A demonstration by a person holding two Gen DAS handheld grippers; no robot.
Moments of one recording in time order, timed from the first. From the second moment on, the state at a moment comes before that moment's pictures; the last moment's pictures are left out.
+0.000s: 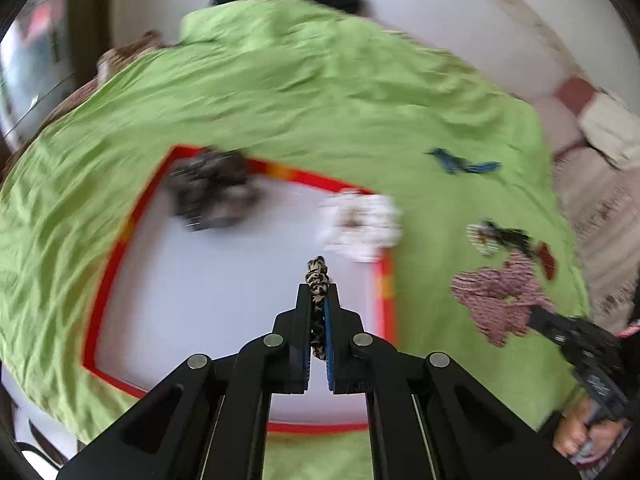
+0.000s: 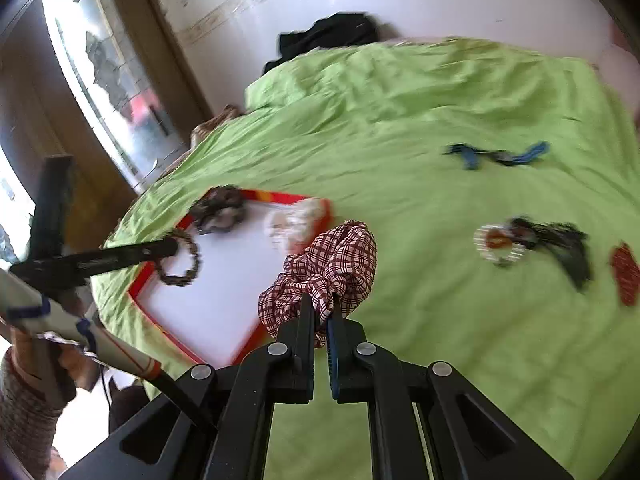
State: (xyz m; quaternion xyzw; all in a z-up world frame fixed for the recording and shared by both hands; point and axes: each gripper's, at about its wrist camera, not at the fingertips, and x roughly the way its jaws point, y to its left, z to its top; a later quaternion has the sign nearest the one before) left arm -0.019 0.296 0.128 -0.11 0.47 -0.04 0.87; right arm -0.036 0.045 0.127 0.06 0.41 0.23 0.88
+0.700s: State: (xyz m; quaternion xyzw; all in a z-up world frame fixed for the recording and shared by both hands) left arm -0.062 0.405 0.063 -0.12 0.53 0.09 0.83; right arm -0.042 0.170 0.045 0.00 0.52 0.30 0.80
